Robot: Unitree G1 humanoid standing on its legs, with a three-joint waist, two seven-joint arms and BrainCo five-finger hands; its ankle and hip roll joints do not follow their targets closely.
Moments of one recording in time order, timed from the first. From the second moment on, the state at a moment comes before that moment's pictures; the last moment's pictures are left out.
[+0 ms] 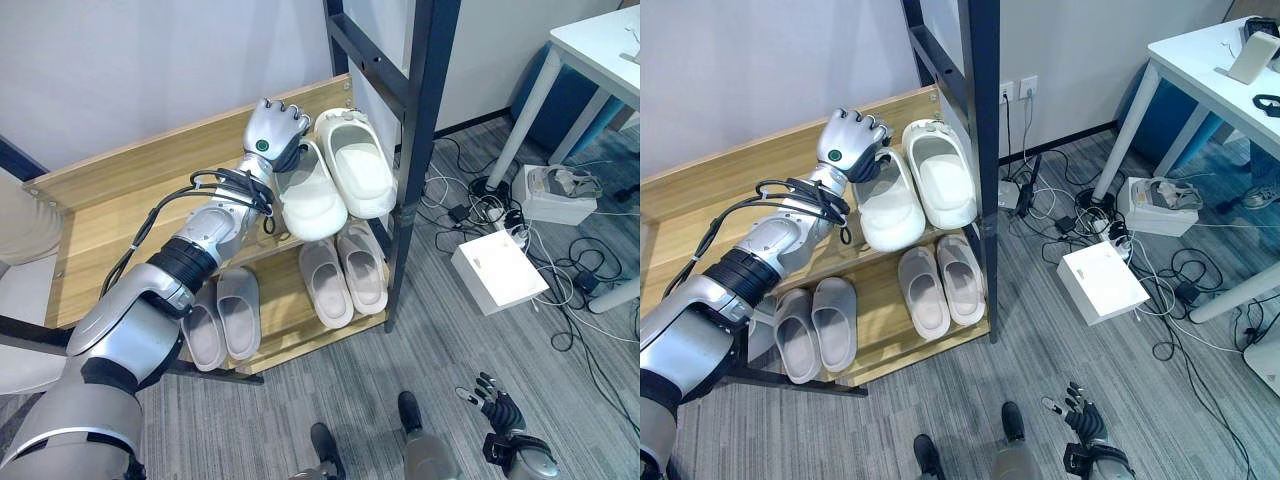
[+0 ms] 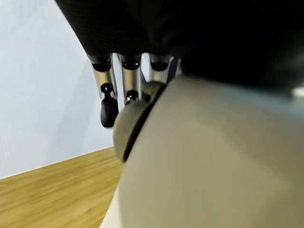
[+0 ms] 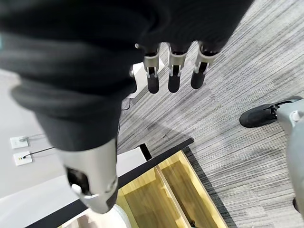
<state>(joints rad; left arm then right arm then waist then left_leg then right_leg) -1.08 0.64 -0.75 0.62 0.82 0.09 0.43 0.22 -0.35 0.13 0.59 0.53 -0.15 -0.04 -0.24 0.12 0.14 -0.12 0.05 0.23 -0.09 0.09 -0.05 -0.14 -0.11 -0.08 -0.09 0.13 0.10</state>
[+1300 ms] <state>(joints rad) -0.32 0.48 -0.35 -0.08 -0.30 -0.06 0.11 0.22 -0.28 0.14 0.59 0.47 -0.05 0.00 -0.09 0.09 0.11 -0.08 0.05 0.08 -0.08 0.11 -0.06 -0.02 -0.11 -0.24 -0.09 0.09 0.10</state>
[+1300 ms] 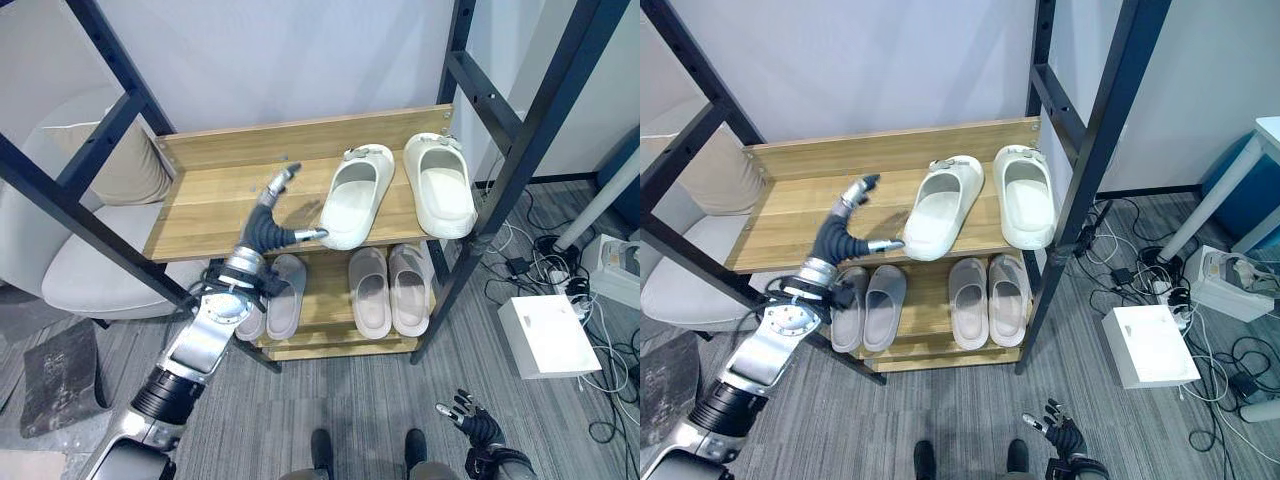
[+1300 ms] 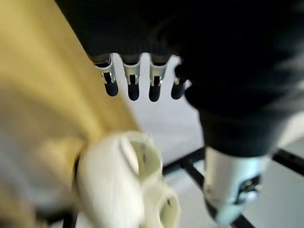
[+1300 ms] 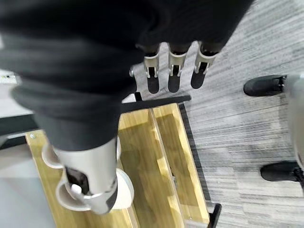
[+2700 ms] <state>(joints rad) -0.52 0.31 -0.38 0.21 -0.41 -0.02 0.24 0.14 -0.31 0.22 0.59 0.47 0.00 -0.04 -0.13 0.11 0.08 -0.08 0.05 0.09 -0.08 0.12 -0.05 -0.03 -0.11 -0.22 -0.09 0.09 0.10</state>
